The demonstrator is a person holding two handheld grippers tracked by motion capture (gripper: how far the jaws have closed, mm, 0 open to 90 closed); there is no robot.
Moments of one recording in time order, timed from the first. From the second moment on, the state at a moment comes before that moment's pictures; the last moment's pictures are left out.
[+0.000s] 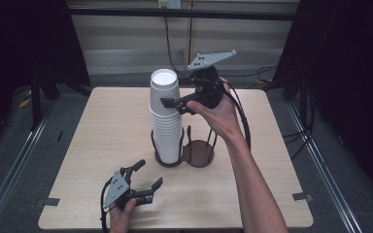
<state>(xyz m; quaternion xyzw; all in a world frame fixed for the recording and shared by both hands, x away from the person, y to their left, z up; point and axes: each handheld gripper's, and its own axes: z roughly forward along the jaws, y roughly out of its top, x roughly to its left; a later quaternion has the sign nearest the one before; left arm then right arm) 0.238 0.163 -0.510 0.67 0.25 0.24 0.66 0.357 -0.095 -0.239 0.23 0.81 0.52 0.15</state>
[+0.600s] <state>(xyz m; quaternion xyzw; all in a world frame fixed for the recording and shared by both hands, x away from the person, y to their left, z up) 0.238 0.163 -0.510 0.67 0.25 0.23 0.66 0.374 -0.076 -0.238 0.23 0.82 0.50 0.15</state>
